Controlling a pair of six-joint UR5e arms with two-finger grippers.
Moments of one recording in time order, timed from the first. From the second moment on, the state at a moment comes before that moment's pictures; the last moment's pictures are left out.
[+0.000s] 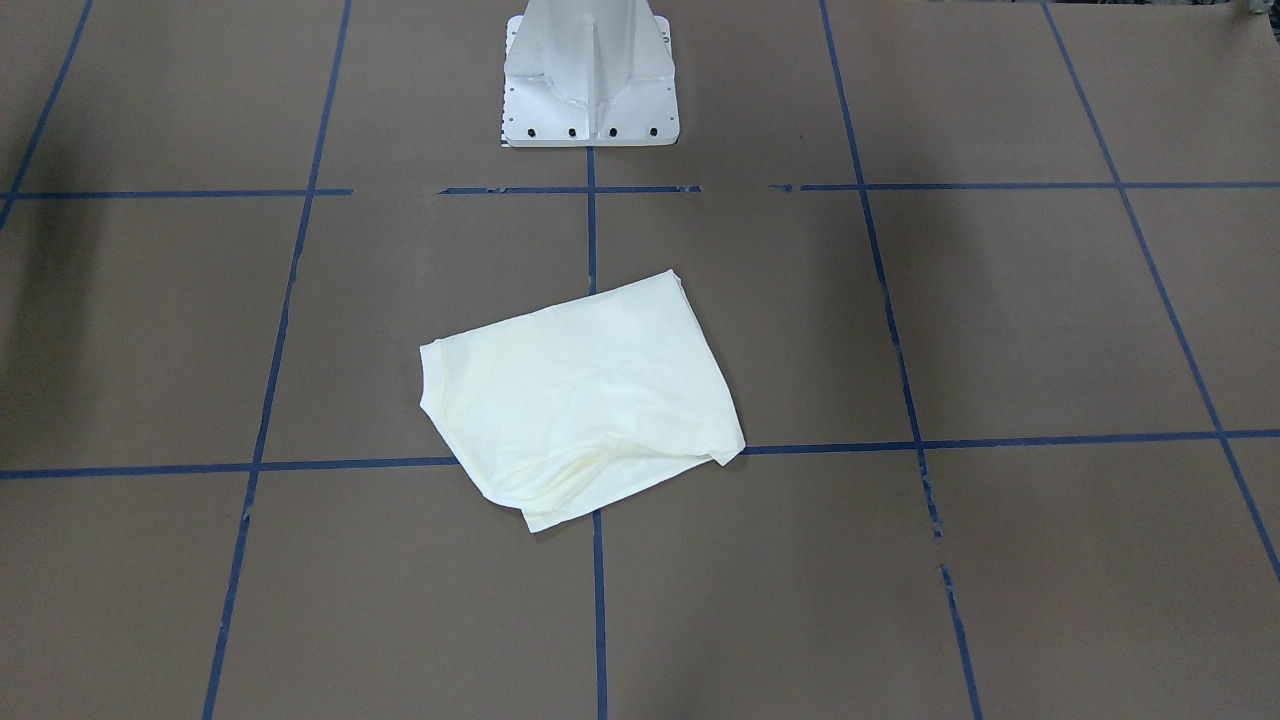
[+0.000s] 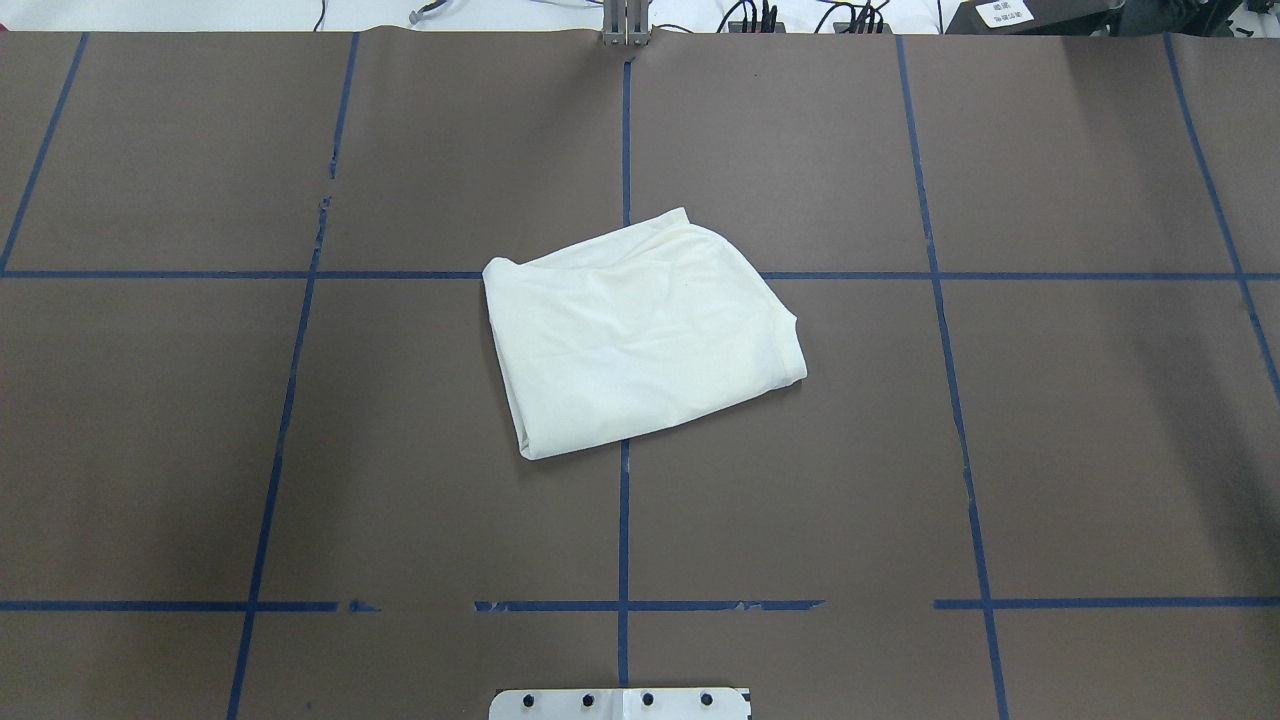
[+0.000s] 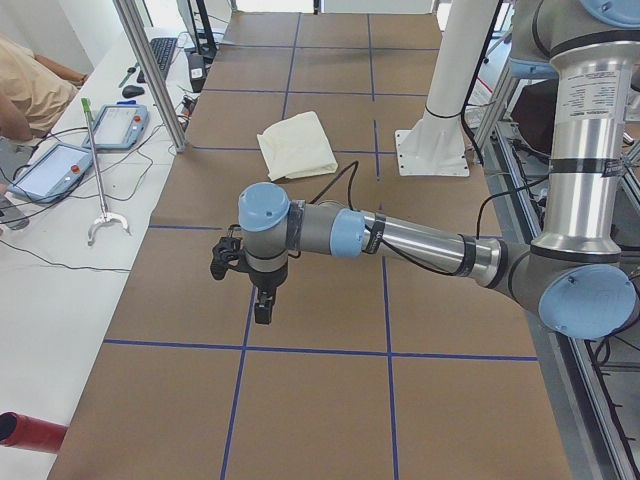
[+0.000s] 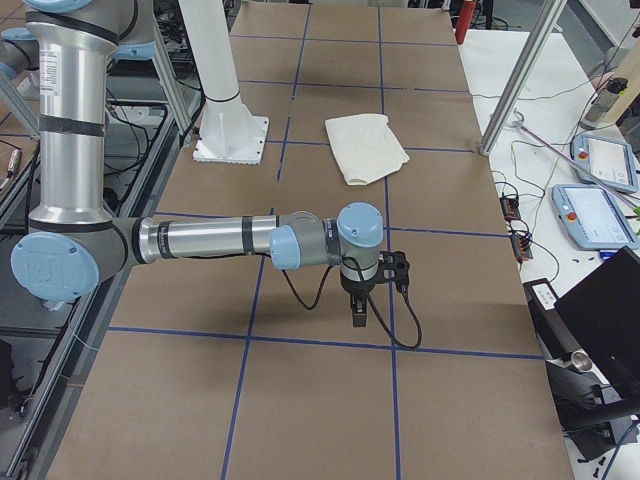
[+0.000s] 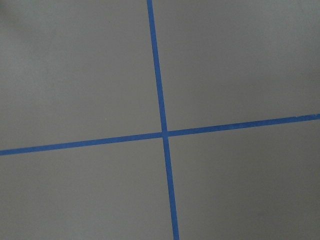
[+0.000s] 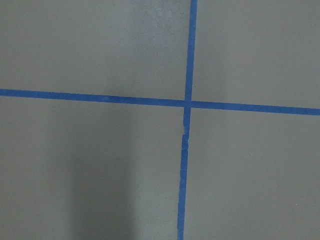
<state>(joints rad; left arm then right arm) -1.58 -1.55 -1.82 -1.45 -2.32 0.00 1.48 -1.66 1.74 -1.48 2.29 0.13</state>
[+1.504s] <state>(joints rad) -1.57 -1.39 -1.90 -1.46 -2.36 0.28 1.48 -1.66 1.72 -1.48 2.36 0.13</state>
